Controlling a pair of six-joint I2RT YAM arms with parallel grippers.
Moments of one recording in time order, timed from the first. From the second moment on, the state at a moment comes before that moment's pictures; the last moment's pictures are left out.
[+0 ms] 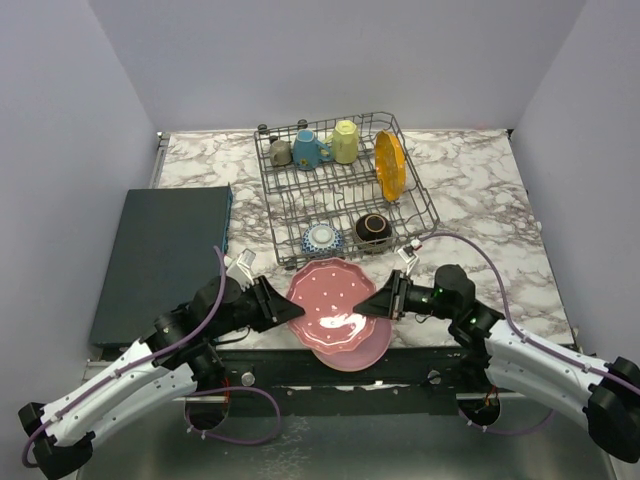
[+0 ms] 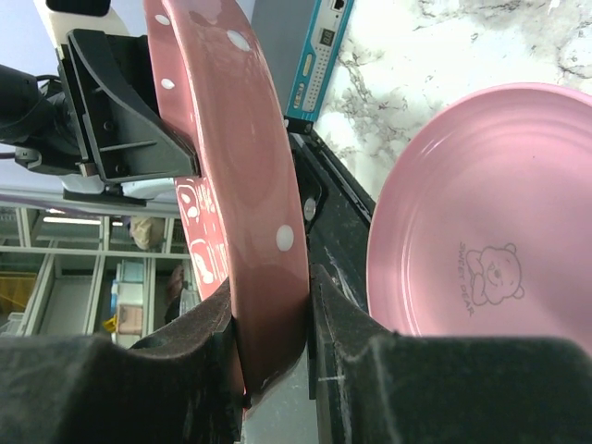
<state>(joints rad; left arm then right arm) -0.90 0.42 0.49 -0.54 0.09 -1.19 0.74 0.80 0.22 0.37 -0.55 1.06</state>
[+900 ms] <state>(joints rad) -0.91 0.50 0.54 -0.53 0.02 -1.16 0.75 0.71 0.46 -0.08 -0.32 0.86</state>
